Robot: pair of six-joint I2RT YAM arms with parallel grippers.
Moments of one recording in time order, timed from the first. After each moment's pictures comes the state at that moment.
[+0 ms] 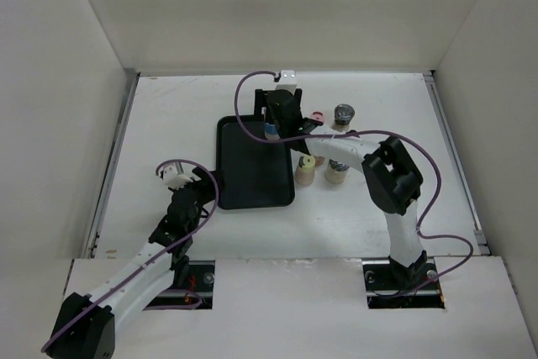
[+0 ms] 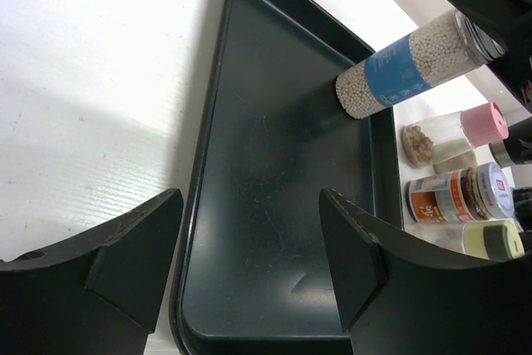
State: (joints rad) left arm -0.45 0.65 0.06 0.36 -0.39 -0.80; right arm 0.74 2.05 1.55 0.15 0.51 0.36
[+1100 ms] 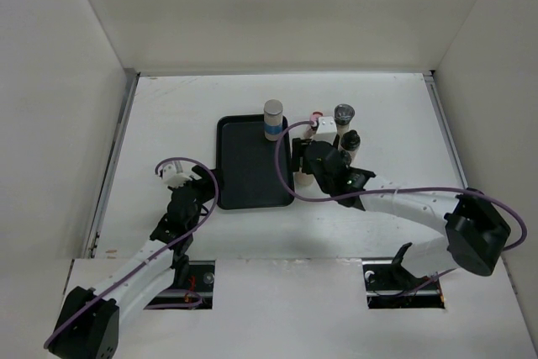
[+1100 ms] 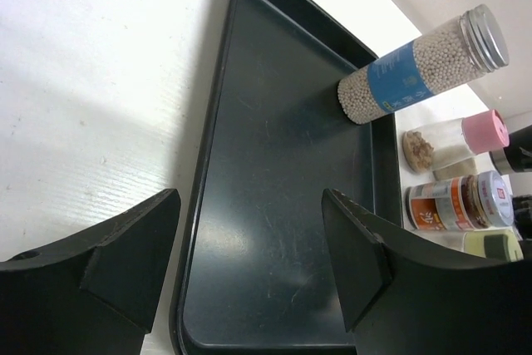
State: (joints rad) left arm -0.41 0.71 0.06 0.41 -0.36 -0.81; right arm 0.88 1.39 0.83 0.08 0.60 0.42
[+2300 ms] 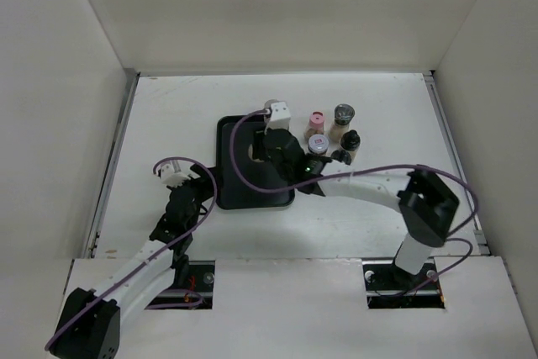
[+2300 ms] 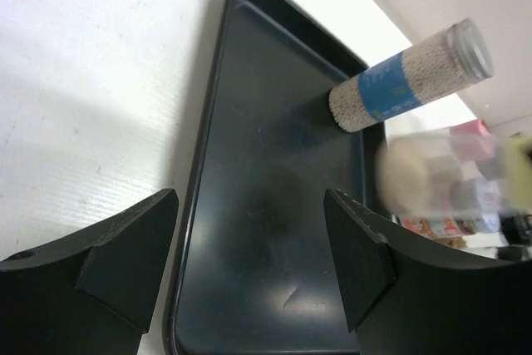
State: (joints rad) left arm -0.40 0.71 0.06 0.43 -0.35 -0.82; right arm 0.98 1.68 1.16 0.19 0.58 0.35
